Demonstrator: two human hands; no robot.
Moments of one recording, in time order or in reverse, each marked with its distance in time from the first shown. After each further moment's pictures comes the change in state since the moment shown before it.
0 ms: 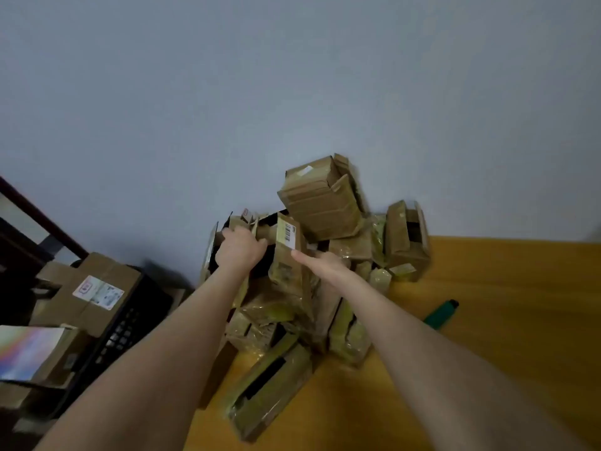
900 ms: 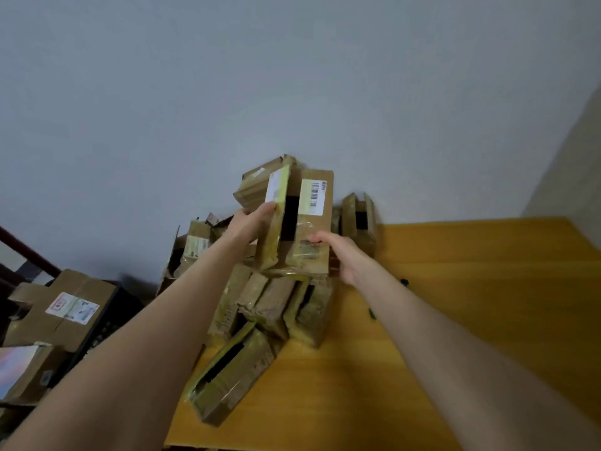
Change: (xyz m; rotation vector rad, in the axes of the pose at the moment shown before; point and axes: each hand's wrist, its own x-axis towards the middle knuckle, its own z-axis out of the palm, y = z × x) left_hand -0.070 0.087 0.002 -0.722 -0.283 0.011; right_hand -0.063 0.062 -0.100 0.691 -0.041 -0.034
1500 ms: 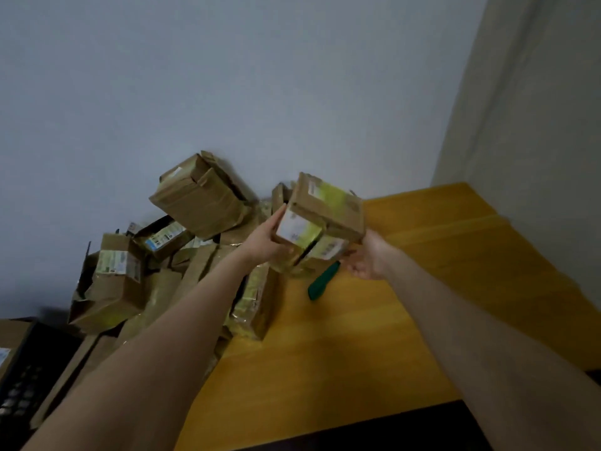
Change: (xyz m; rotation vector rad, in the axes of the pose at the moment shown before) left_hand -0.028 -0.008 0.148 0.204 -0.563 0.346; right_hand -0.058 0.018 -0.169 0.142 0.330 0.133
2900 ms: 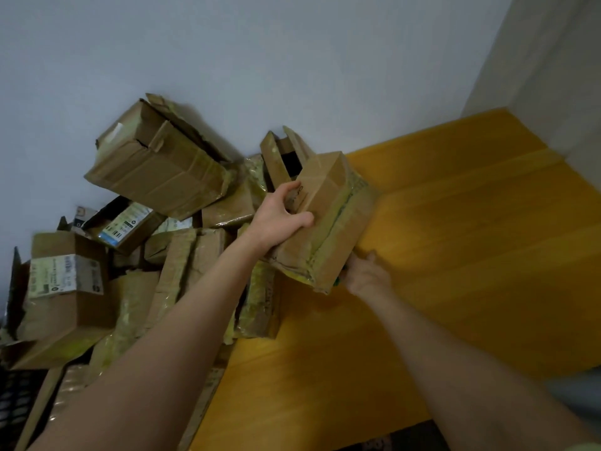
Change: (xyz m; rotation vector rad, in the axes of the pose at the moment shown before) left_hand 0.086 -0.044 0.003 0.147 -0.026 -0.130; right_hand 0.137 0.117 0.036 -1.335 0.197 0.044
